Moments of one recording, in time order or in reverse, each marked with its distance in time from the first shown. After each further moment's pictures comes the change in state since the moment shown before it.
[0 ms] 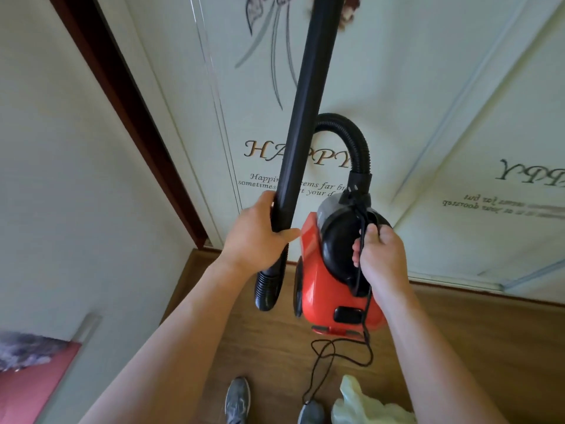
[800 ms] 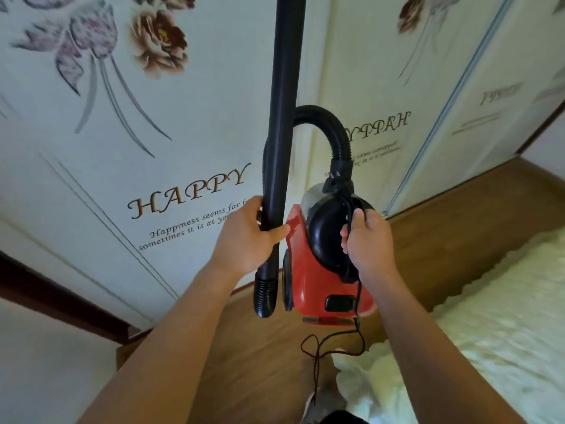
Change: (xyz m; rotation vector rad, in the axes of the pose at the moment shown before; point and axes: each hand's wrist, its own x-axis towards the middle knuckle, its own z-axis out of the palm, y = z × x) left_hand 0.055 0.055 0.021 -0.157 -0.445 0.315; right_hand -0.039 -0.017 -0.046 0.079 0.585 0.073
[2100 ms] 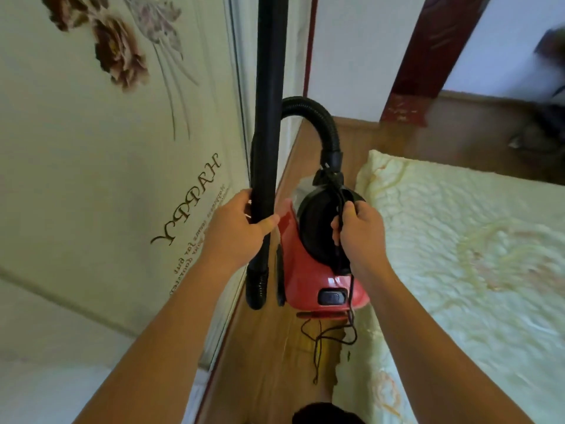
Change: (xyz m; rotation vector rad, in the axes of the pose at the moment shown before) left_hand 0.398 0.180 0.285 -0.054 -0.631 0.465; right_hand 0.338 0.023 -0.154 0.096 0.773 0.248
